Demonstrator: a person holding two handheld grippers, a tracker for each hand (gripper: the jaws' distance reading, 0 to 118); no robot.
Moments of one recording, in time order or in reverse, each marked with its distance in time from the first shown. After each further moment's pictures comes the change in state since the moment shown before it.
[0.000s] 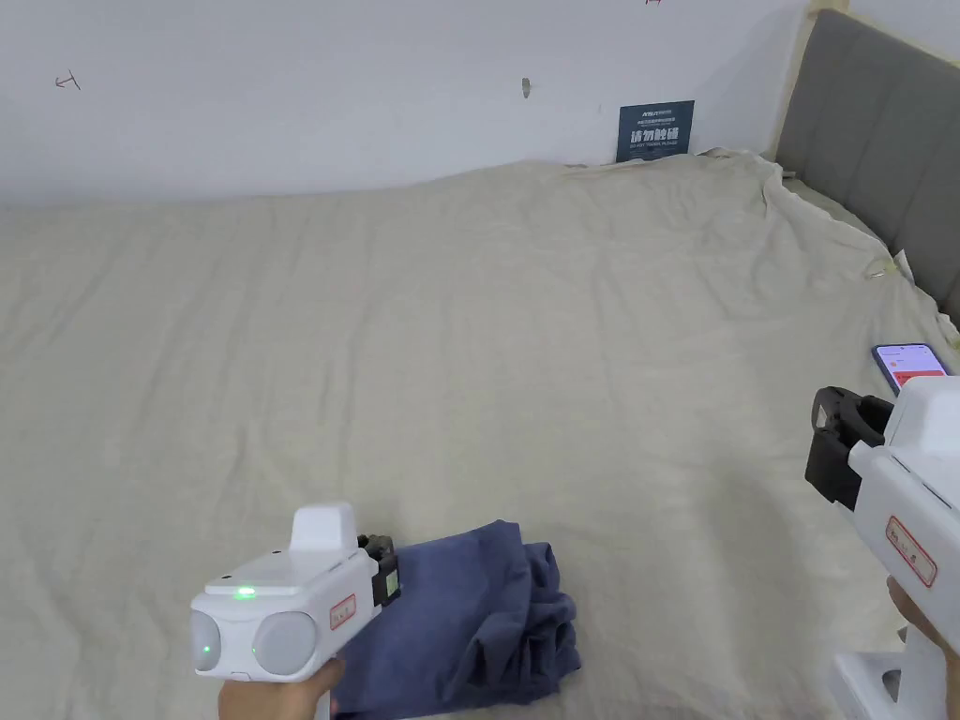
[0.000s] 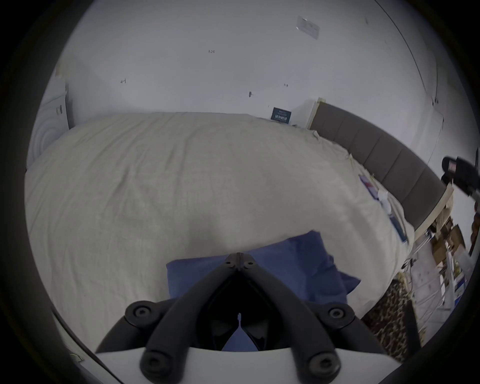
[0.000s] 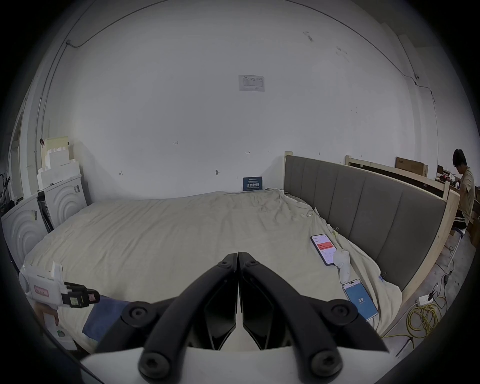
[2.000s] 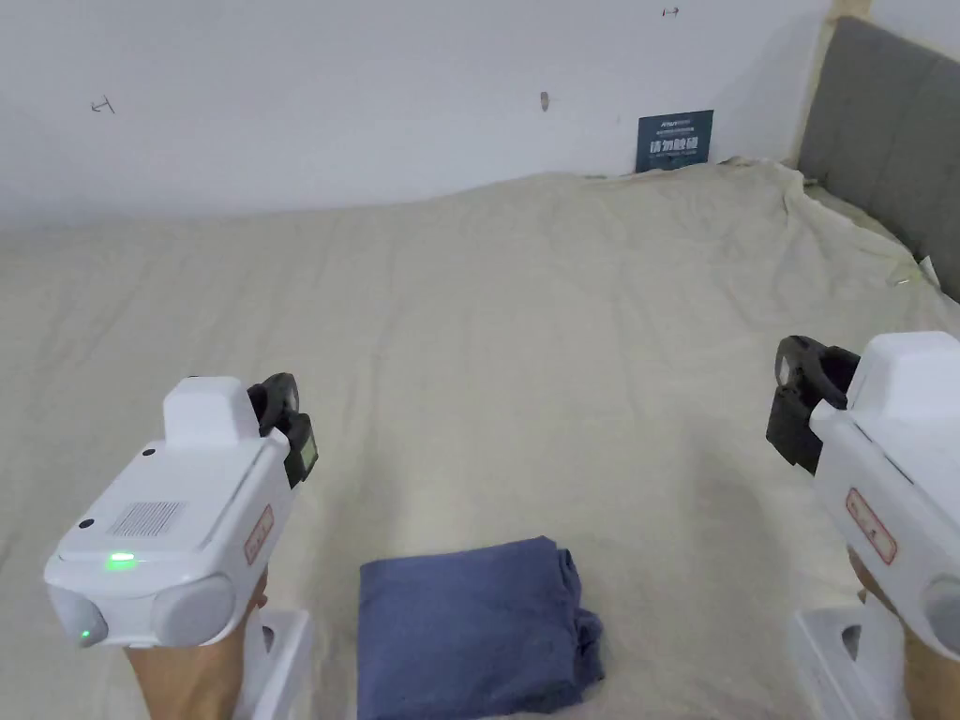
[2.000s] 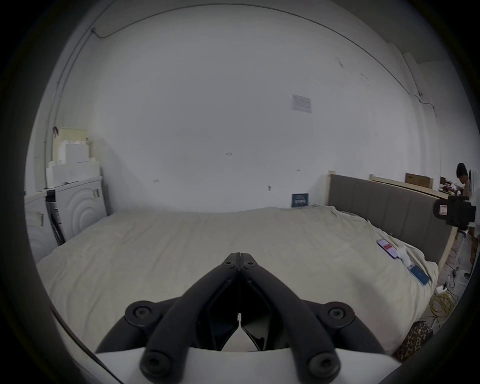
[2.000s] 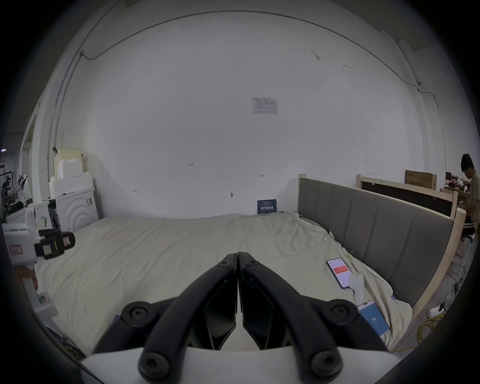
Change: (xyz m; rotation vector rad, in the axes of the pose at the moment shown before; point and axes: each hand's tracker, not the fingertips) left arm -0.010 0.087 0.125 0.535 0.214 -0.109; right arm -0.038 0.028 0.004 0.140 0.081 0.015
